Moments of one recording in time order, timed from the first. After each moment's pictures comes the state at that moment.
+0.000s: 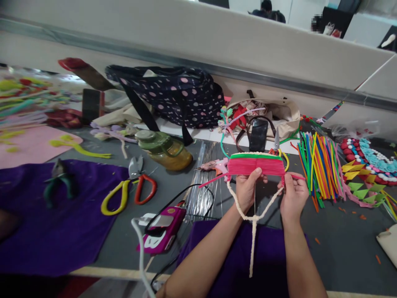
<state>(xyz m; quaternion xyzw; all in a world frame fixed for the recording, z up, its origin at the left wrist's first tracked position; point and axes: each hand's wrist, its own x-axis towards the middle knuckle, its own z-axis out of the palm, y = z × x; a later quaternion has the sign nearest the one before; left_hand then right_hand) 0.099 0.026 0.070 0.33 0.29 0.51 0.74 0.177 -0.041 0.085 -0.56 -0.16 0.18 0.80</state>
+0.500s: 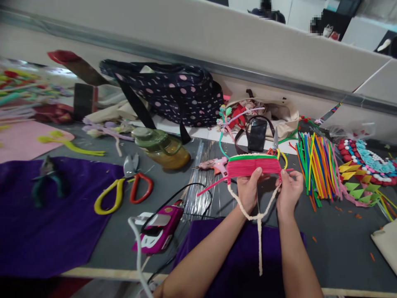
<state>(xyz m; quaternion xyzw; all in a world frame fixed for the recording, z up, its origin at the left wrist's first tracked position) 0.110 0.017 0.070 0.29 0.30 0.55 0.72 0.182 -0.027 0.073 -0.56 -0.13 0.20 0.79</state>
